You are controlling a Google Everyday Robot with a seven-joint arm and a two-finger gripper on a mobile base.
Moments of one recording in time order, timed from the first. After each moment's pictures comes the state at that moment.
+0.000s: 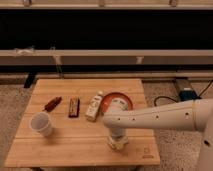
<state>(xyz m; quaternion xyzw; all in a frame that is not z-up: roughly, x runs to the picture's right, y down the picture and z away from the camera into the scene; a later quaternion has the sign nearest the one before) 0.060 0.264 0.766 0.00 0.35 0.93 0.10</state>
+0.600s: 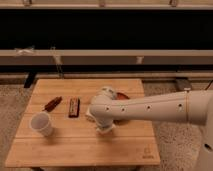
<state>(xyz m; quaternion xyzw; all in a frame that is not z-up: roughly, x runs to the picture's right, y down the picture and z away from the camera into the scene) -0.030 0.196 0.744 -0.07 0.31 0.94 0.10</state>
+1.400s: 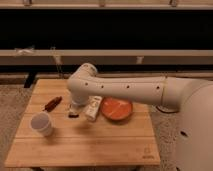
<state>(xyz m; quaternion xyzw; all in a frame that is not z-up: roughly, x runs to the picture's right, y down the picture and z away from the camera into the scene) -0.165 0.094 0.718 -0.20 0.26 0.94 0.13</state>
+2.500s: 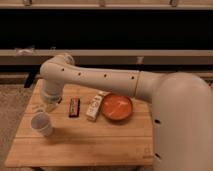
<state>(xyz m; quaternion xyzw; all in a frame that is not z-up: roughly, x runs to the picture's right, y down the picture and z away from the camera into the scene) -0.282 0.090 0.666 -0.32 0.29 0.89 0.17</state>
